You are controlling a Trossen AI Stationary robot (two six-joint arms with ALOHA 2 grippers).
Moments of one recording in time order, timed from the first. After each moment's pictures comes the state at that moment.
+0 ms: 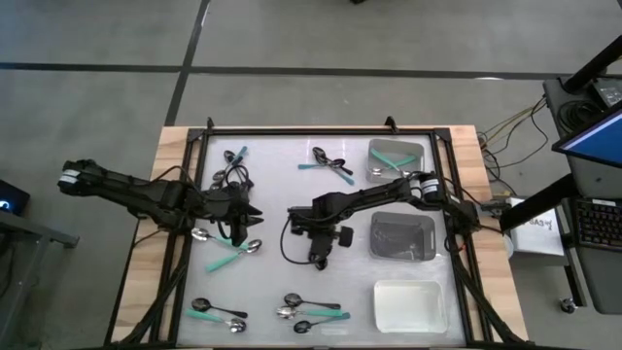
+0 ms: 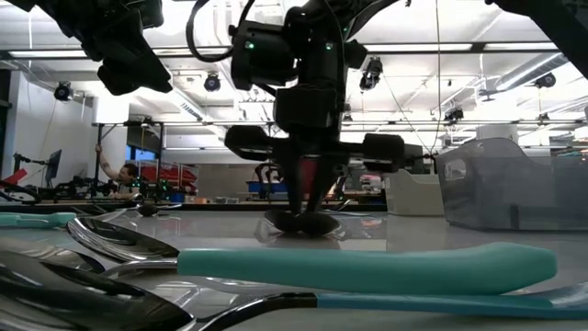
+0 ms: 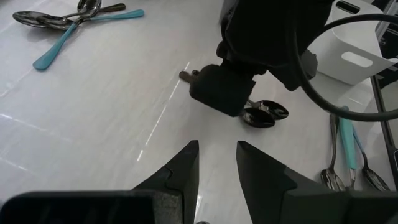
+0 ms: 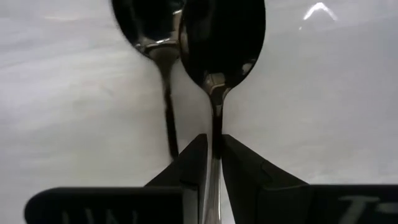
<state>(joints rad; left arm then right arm) -0.20 0.89 0.66 -0.44 -0.23 -0.50 0.05 2.24 1.72 -0.88 -0.16 -1.29</state>
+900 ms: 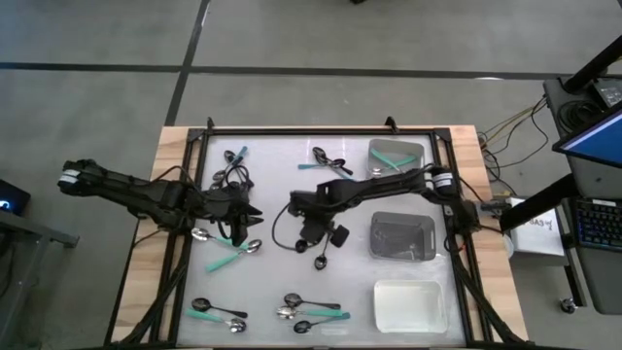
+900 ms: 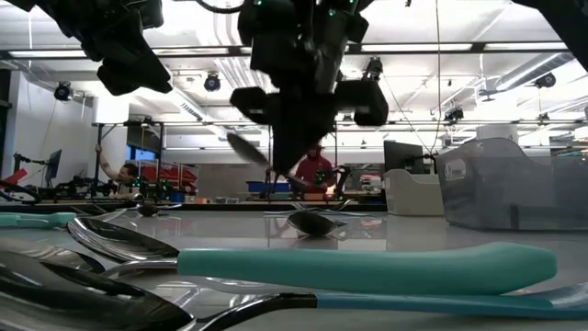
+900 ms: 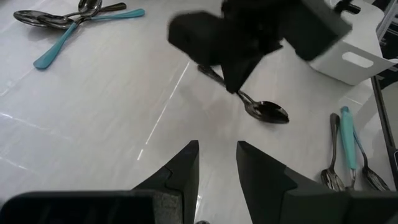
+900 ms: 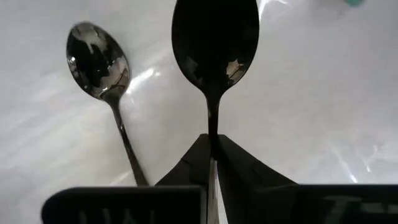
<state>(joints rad) -0.20 0.89 0.66 -0.44 -0.23 -0.51 0.01 2.10 1.75 -0.83 -0.21 -0.94</state>
